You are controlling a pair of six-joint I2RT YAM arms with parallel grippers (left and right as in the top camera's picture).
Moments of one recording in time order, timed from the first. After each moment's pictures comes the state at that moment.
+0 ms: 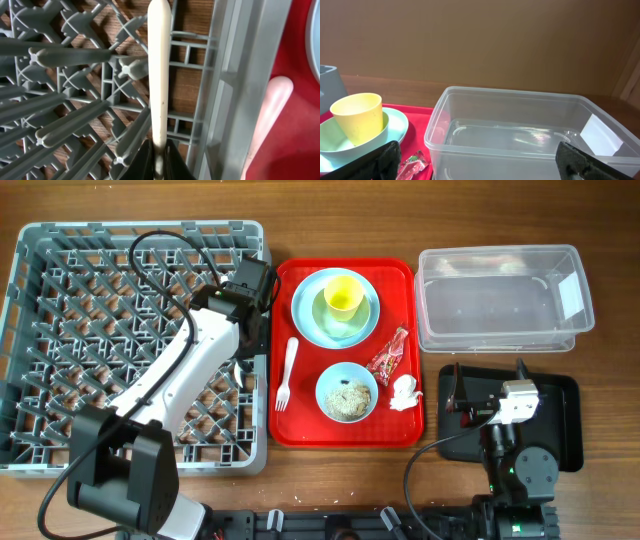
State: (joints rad) left arm -0.35 1.69 1.23 -0.94 -0.26 -0.42; right arm 0.01 0.01 0.01 0.00 -0.03 -0.08
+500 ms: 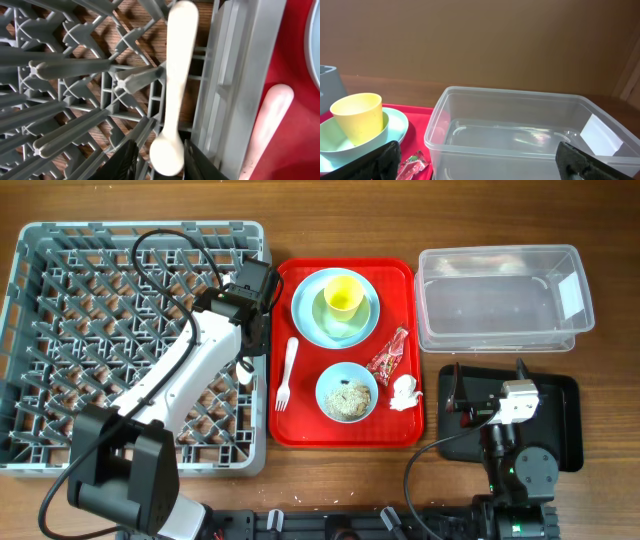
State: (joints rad) left arm -0.36 1.69 1.22 -0.92 -0.29 -0.42; right arm 0.01 0.01 0.01 0.00 -0.03 -0.08
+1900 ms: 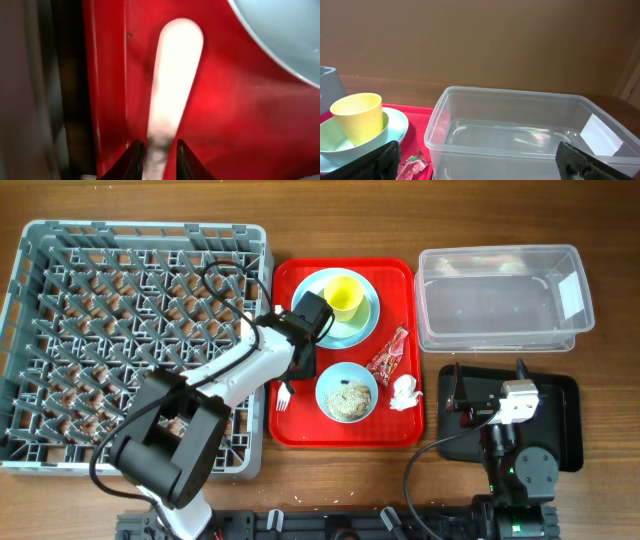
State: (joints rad) left arm -0.57 1.86 1.13 -0.74 -0.15 -0.58; right arm 0.01 0.01 0.01 0.00 -0.03 -0.08
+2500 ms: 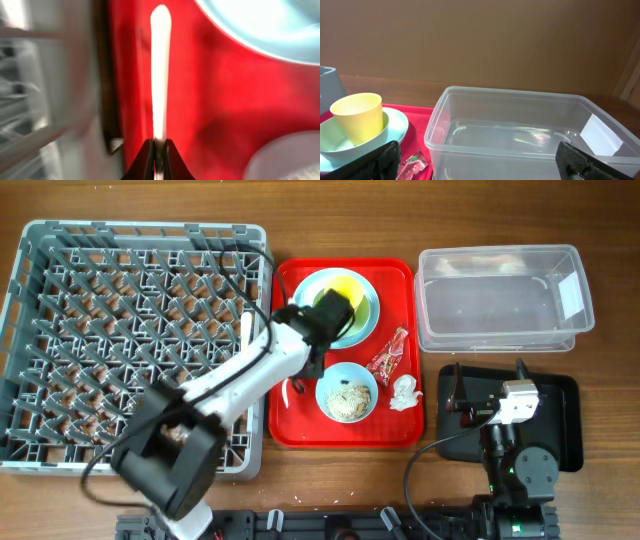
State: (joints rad) left arm -0.66 1.82 1.29 -0.98 -0.29 -0.59; right arm 0.01 0.01 0.01 0.00 -0.03 -0.08
